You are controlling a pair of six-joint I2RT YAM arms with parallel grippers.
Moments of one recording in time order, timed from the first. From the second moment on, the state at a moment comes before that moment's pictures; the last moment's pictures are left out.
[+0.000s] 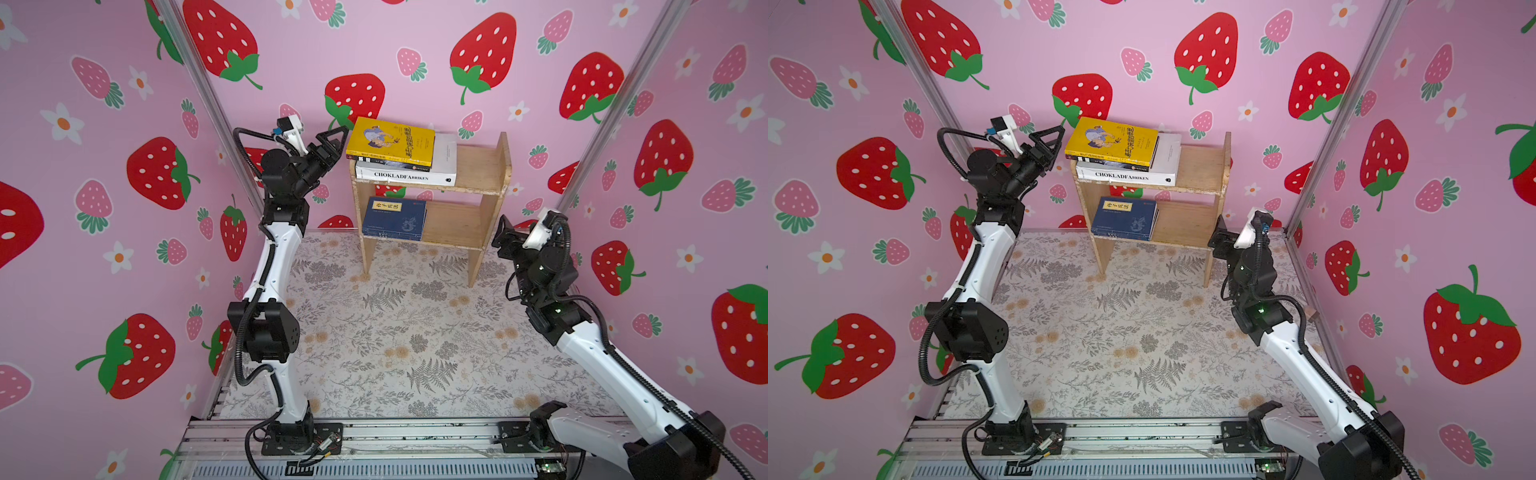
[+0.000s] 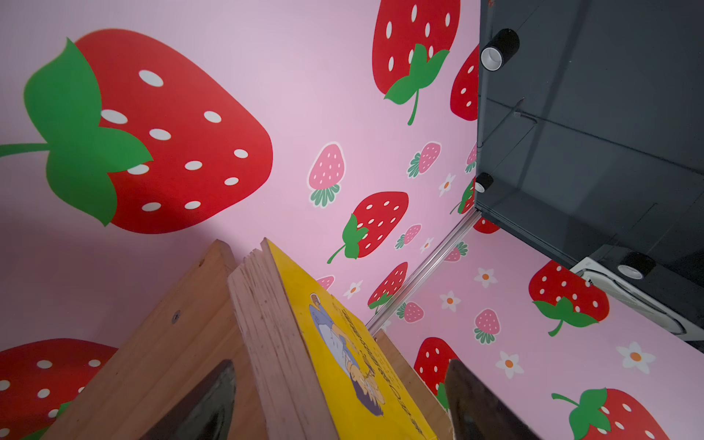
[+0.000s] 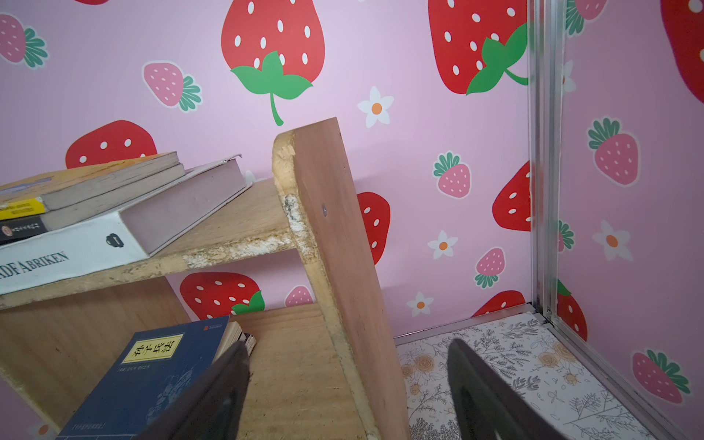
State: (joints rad) left arm -0.02 1.96 2.10 0.27 0.63 -1.03; right arm 0.52 1.10 0.99 0.24 0.46 0.22
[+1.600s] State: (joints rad) left arm -0.03 1.97 2.15 0.21 0.66 -1.05; right arm 0.43 1.11 1.03 0.20 0.32 0.31
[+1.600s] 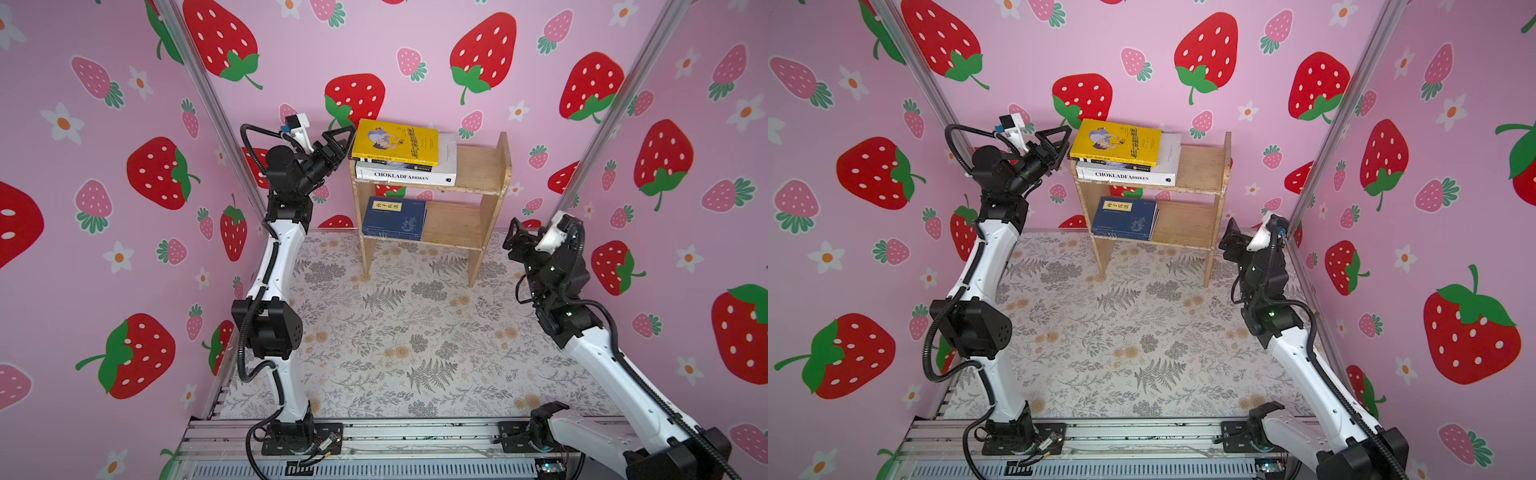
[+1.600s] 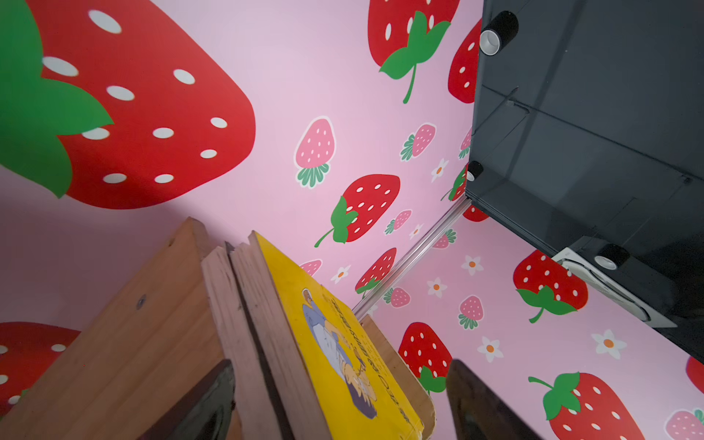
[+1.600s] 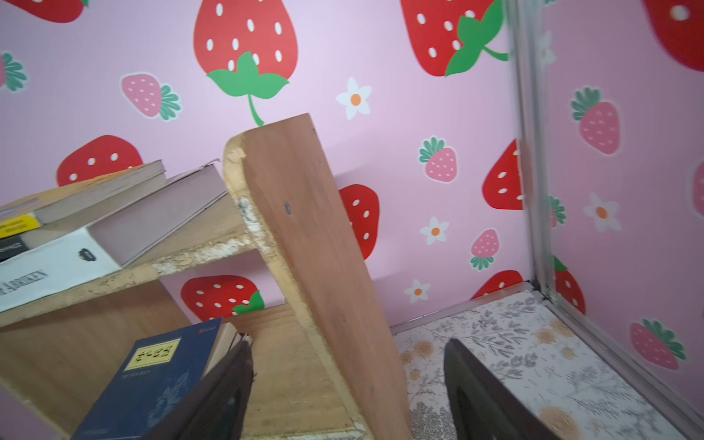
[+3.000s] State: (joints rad) left arm -0.06 1.94 2.13 0.18 0.73 -1.11; right arm 0.54 1.86 2.02 0.07 -0.12 0.35
